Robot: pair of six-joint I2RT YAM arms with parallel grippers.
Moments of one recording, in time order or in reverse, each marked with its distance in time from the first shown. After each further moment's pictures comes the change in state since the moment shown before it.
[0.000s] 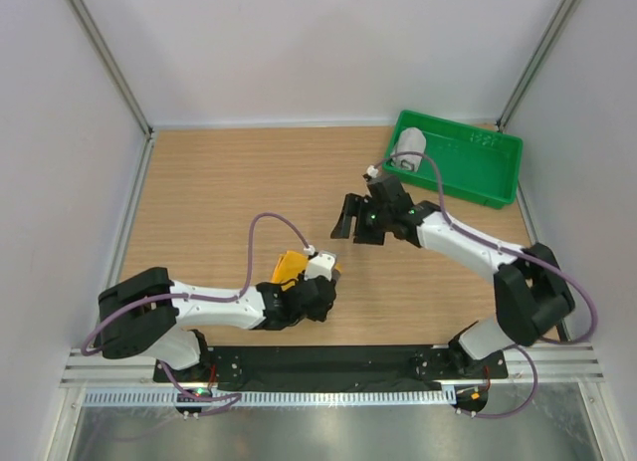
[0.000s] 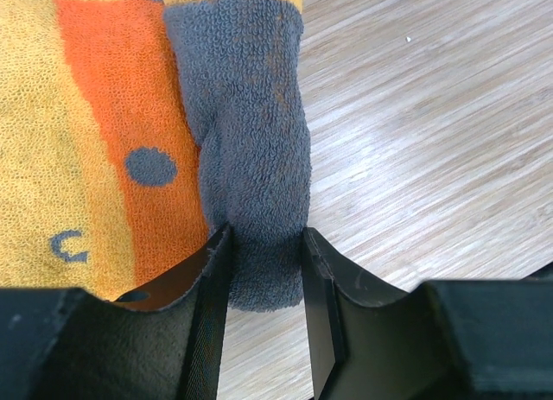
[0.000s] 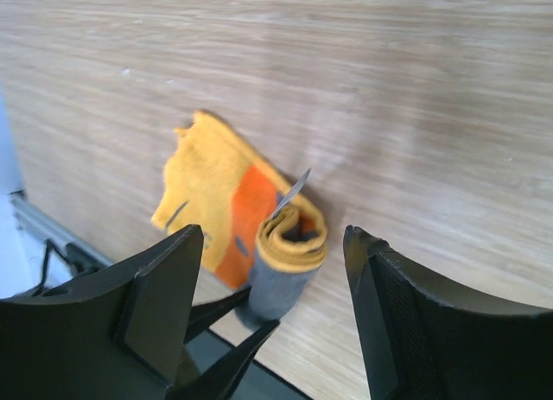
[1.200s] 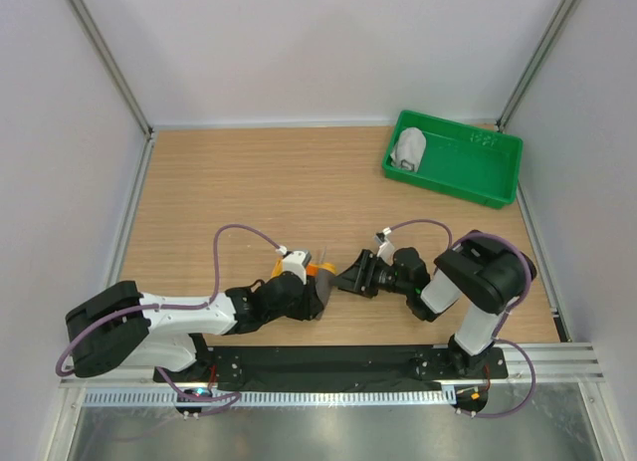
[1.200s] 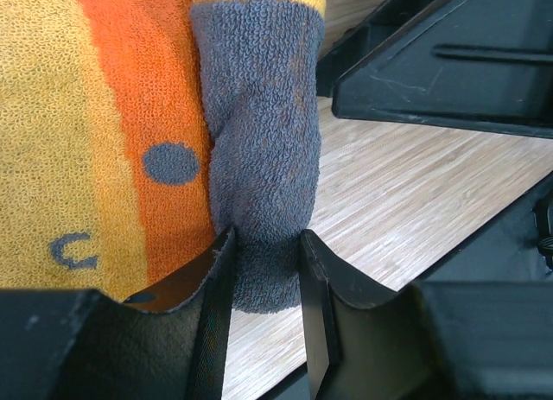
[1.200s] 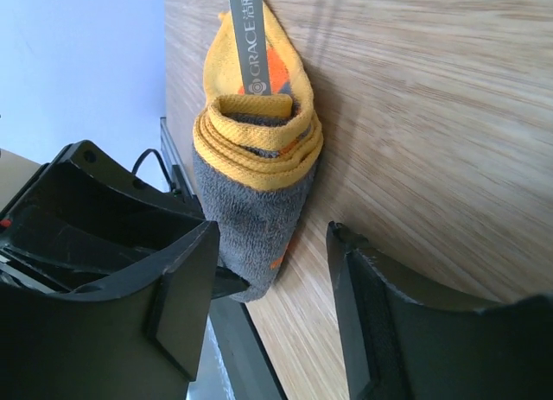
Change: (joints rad) left arm 0.125 -0.190 -0.236 0.230 0.200 -0.117; right arm 0.042 0.184 -0.830 1.507 -0.281 0.373
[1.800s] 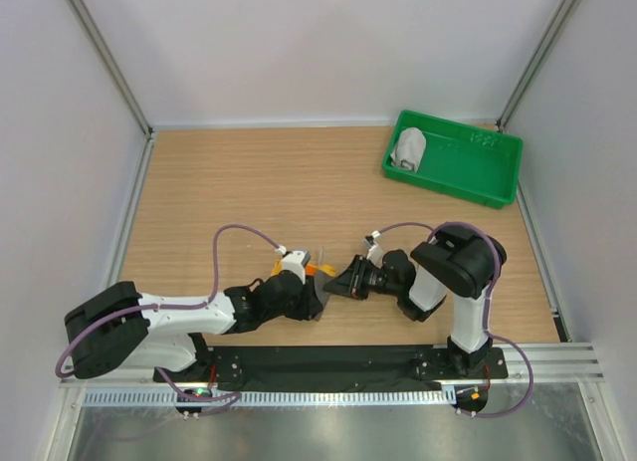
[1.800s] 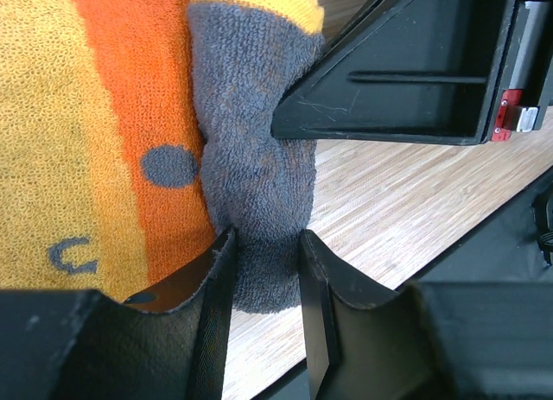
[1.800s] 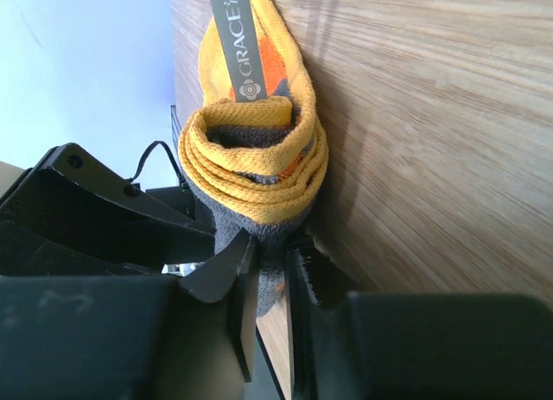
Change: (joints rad) left arm 0.016 -0.008 -0.004 -0.015 0.034 0.000; right arm 0.066 0.197 0.057 0.172 -0.011 0.087
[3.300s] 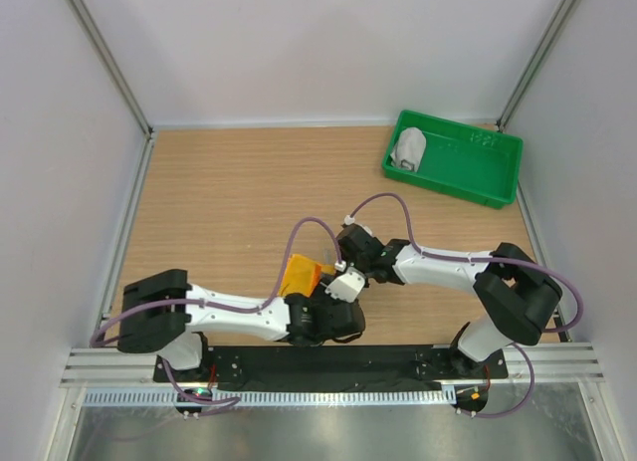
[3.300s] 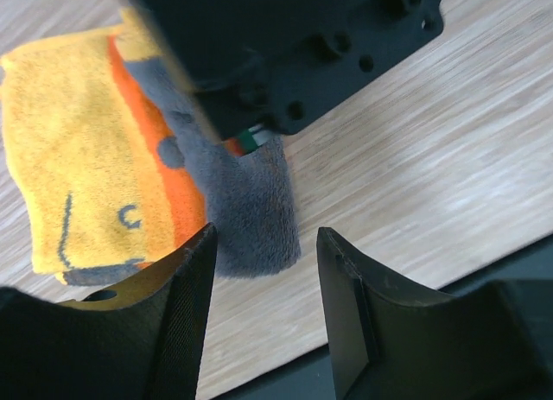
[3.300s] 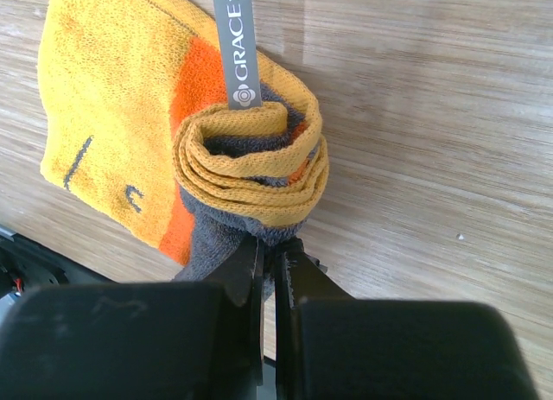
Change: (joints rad) left arm -0.340 0.271 0.478 -0.547 -0.472 0.163; right arm 0.187 -0.386 0.545 -1.603 0.454 -0.263
